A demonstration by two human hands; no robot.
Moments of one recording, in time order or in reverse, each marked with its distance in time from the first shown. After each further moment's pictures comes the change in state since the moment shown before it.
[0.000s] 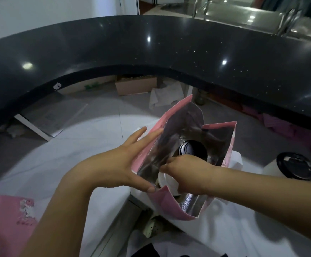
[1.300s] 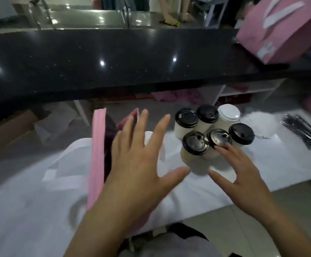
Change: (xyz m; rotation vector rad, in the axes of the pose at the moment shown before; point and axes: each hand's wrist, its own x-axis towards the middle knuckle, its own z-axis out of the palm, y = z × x) left_hand 0.049 0.124 0.064 0.318 0.167 0.626; right_hand -0.216 -0.060 0.110 0.693 0.851 1.394
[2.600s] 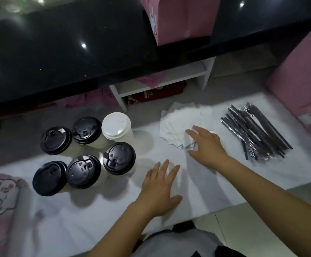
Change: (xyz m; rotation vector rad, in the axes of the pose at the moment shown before) left_hand 0.214 0.252 0.415 0.191 -0.670 -0.051; right_hand 0.244 0.427 -0.094 -0.194 -0.353 -0.046
